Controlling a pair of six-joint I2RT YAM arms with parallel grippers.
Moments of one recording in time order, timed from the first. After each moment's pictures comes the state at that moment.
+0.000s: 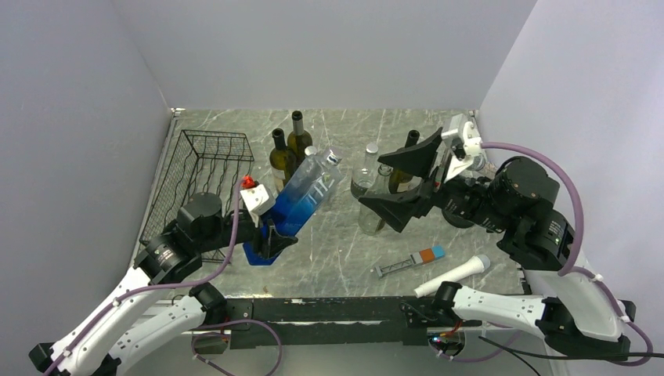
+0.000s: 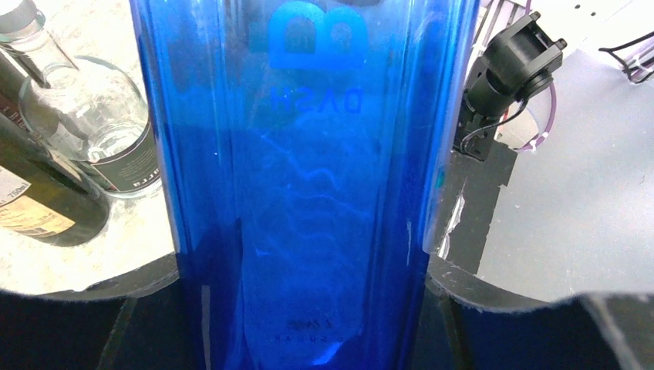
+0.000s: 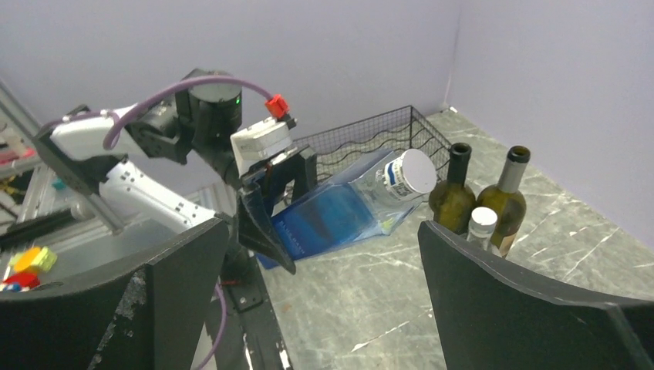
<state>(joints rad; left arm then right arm) -0.73 0.63 0.85 -0.50 0.40 -0.06 0.99 0.88 1.51 -0.53 -0.14 0.13</state>
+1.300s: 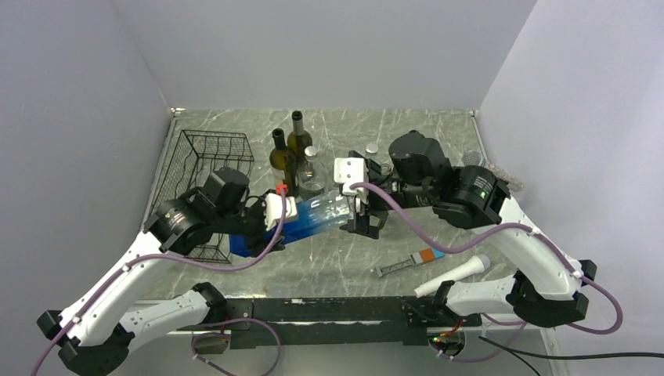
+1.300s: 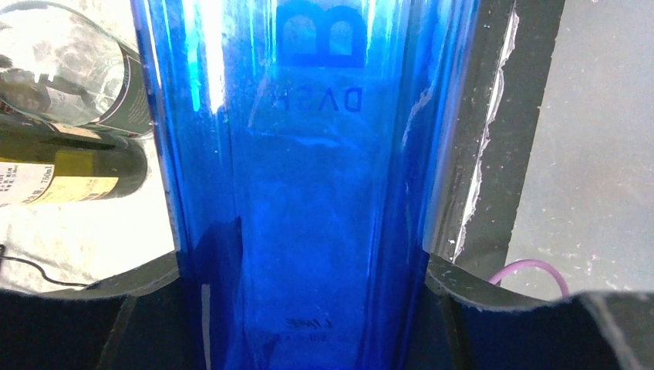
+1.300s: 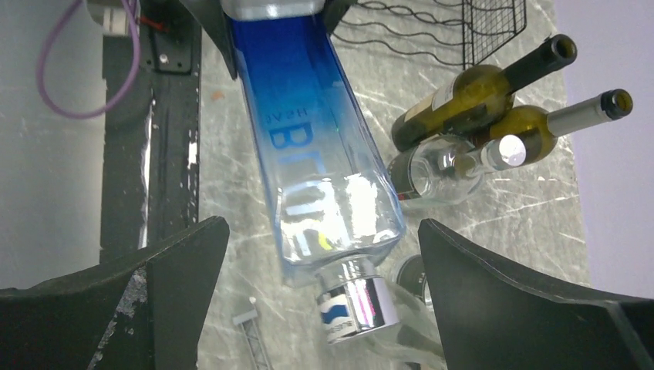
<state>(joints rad) -0.73 0.92 1.18 -1.02 0.43 0.44 0.99 1.20 1.69 -1.03 -0.33 -0.49</state>
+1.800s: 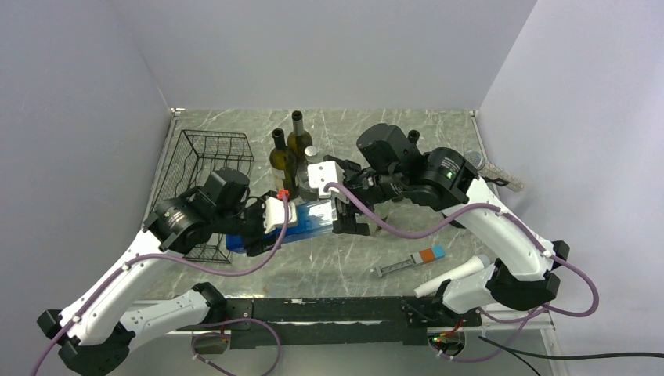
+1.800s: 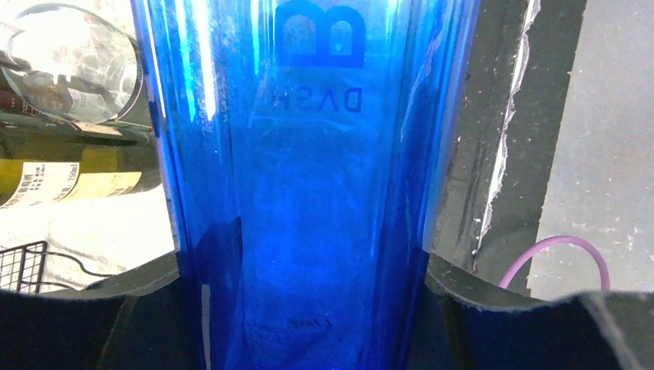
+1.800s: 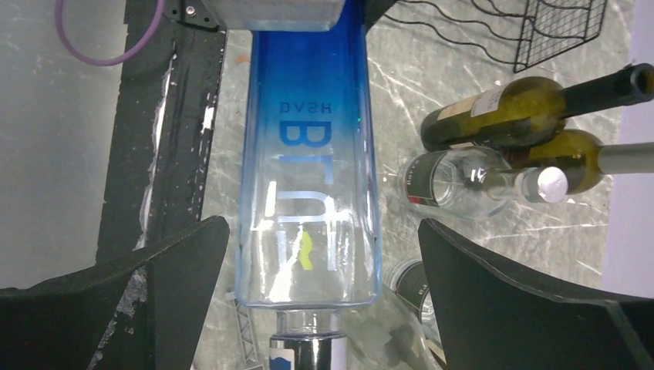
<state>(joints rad) -0.73 0.91 1.18 -1.06 0.41 0.55 0.99 1.39 1.85 -1.20 -0.40 -0.65</state>
